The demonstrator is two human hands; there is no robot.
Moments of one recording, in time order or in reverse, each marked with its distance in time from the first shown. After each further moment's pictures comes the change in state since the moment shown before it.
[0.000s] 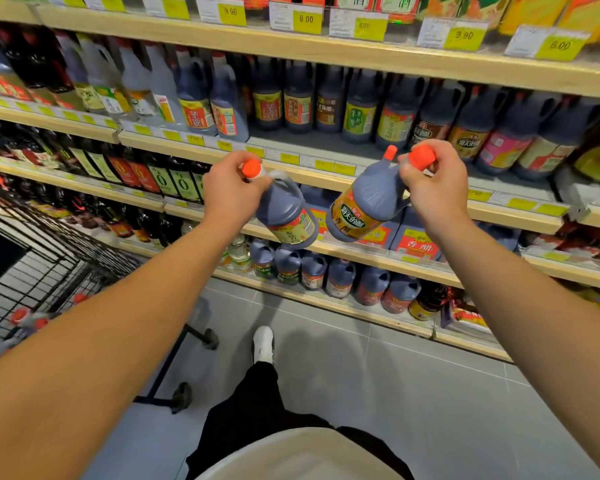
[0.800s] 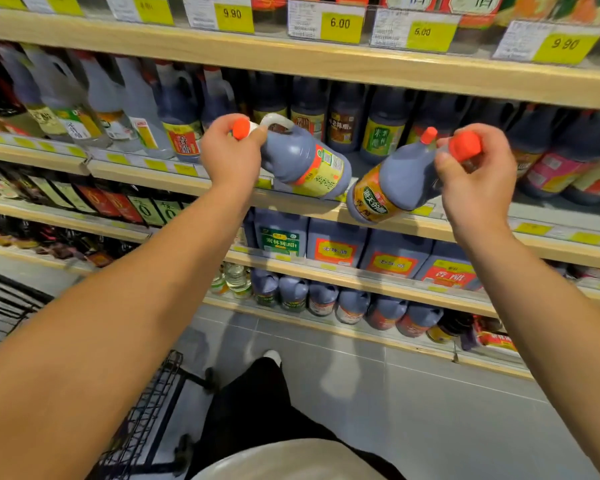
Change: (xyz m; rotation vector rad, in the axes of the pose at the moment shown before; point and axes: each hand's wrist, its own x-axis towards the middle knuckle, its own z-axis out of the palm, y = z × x) left_hand 0.192 -0.040 0.053 -0.462 0.168 -0.246; right_hand 0.093 0.010 0.085 -0.021 0.201 -0.090
